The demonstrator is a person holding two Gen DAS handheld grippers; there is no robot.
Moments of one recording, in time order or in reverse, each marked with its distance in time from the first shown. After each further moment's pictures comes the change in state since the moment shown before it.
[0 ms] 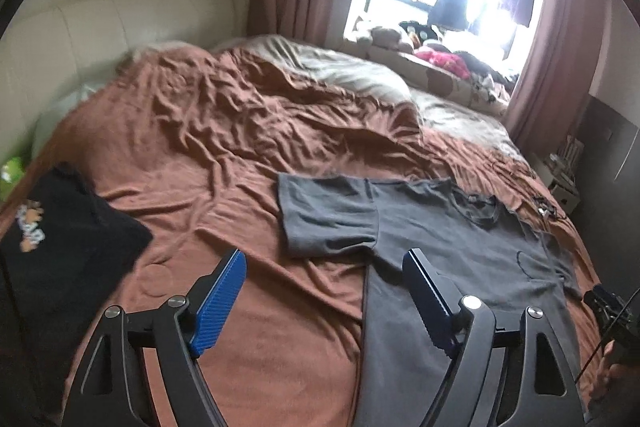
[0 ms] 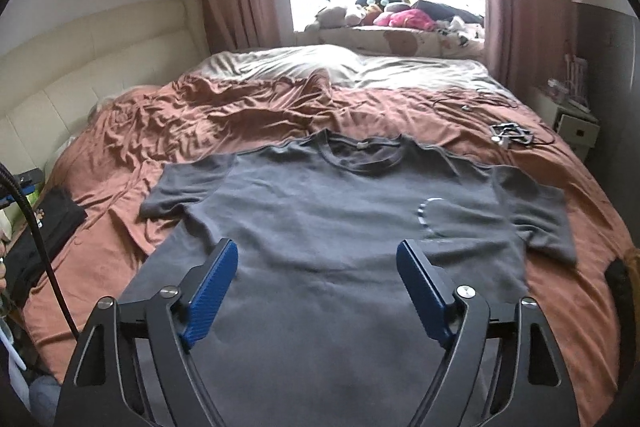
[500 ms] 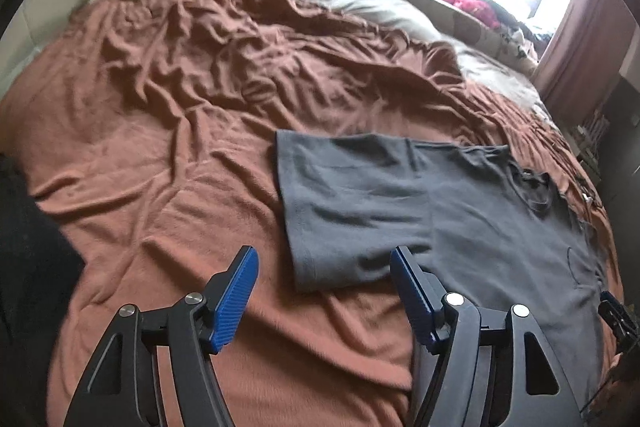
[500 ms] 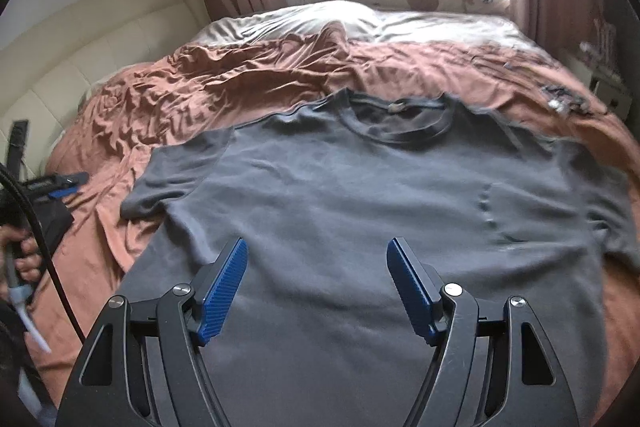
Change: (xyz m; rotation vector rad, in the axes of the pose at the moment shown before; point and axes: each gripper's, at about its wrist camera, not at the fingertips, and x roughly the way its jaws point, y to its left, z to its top) left arm 0.170 0.033 0.030 -0.022 0.235 0.009; right arm 0.130 -0.003 0.034 0.073 0.144 0.103
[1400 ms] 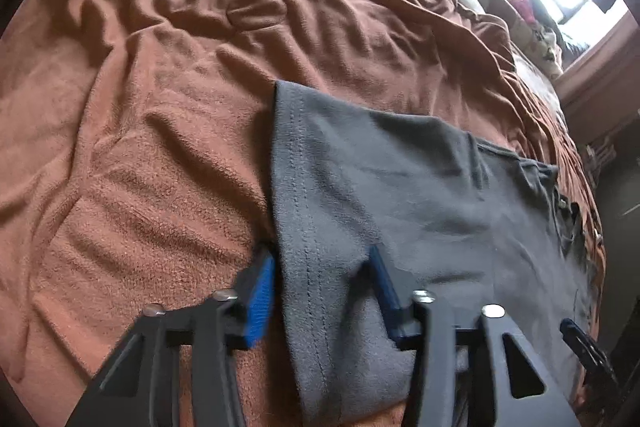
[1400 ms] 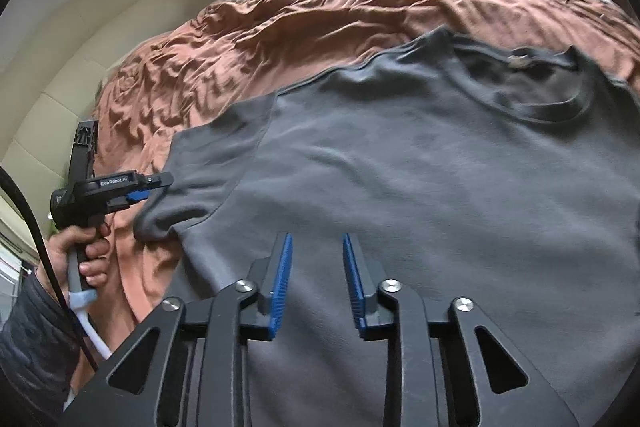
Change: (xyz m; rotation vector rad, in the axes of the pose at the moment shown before) left arm 0.126 0.039 0.033 -0.143 0.192 -0.084; right arm 0.160 0.027 0.051 0.051 0.190 0.206
